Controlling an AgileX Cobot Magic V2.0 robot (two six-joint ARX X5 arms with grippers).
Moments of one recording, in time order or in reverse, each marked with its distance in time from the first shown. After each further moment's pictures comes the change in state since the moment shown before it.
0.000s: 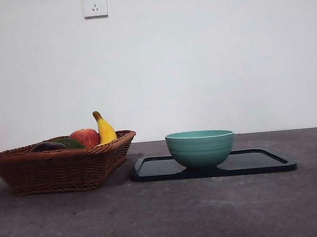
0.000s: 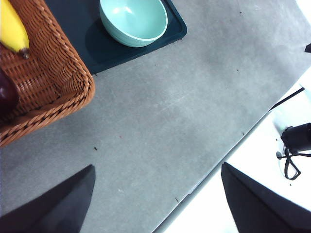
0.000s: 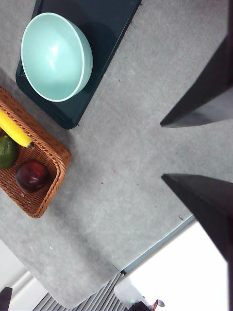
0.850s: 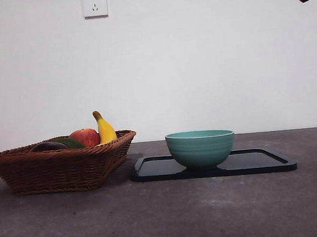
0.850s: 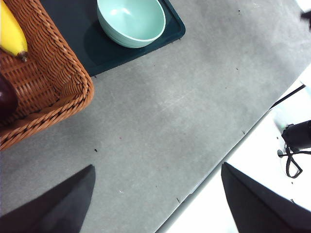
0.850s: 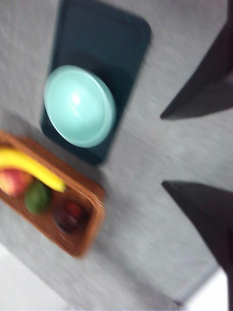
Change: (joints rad) left arm -0.005 0.000 0.000 0.004 0.000 0.011; right arm 0.000 0.114 0.089 0.098 0.175 0.189
